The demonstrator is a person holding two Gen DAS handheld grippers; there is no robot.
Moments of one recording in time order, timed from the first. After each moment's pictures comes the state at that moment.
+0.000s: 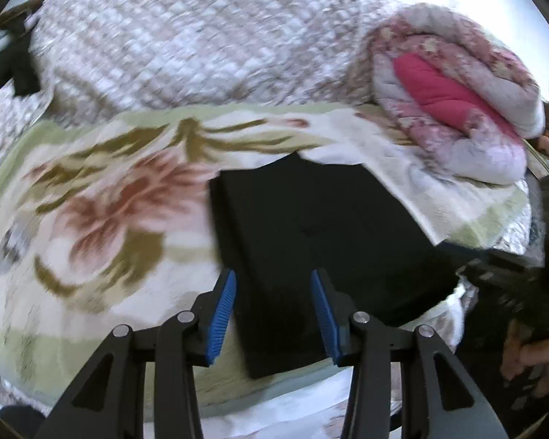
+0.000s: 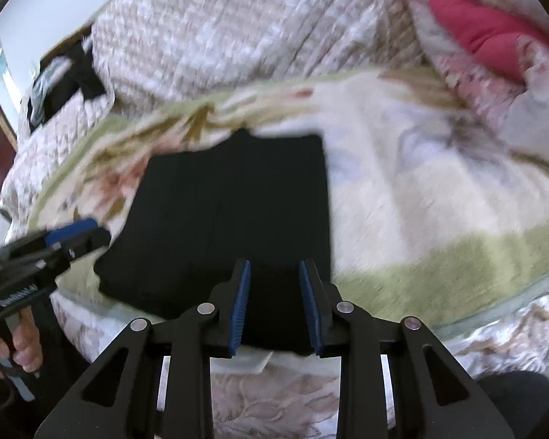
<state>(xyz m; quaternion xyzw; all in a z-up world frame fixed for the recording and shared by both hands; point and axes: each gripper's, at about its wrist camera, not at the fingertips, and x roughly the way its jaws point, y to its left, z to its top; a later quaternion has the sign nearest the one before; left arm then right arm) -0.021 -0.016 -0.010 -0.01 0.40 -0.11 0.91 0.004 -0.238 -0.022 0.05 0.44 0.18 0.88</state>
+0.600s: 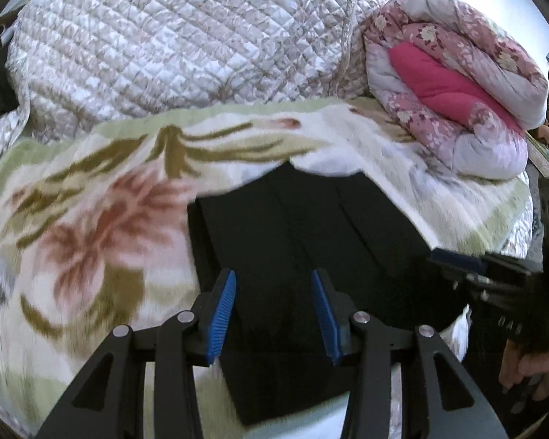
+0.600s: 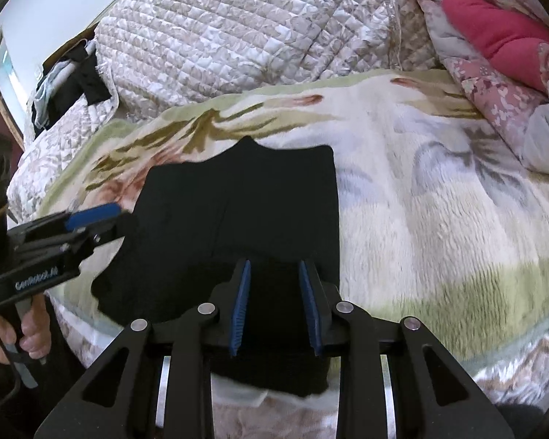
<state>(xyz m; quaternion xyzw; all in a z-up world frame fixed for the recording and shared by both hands) 0.025 -0.029 -0.007 0.01 0.42 -0.12 0.90 0.031 -0.237 -0.020 0.06 0.43 0.19 0.88</state>
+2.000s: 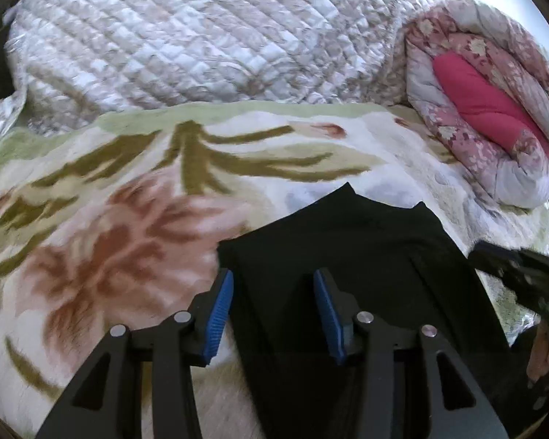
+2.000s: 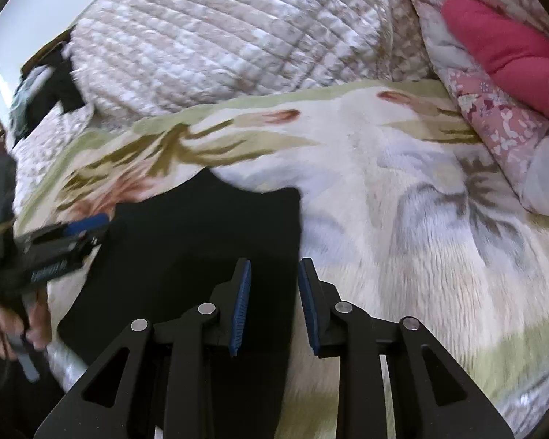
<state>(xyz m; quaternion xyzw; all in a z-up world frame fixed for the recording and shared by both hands) 0.082 -0.001 -0.033 -0.02 0.43 -0.08 0.90 0.060 -0.248 -0.014 0.03 0.43 0.17 0.89</state>
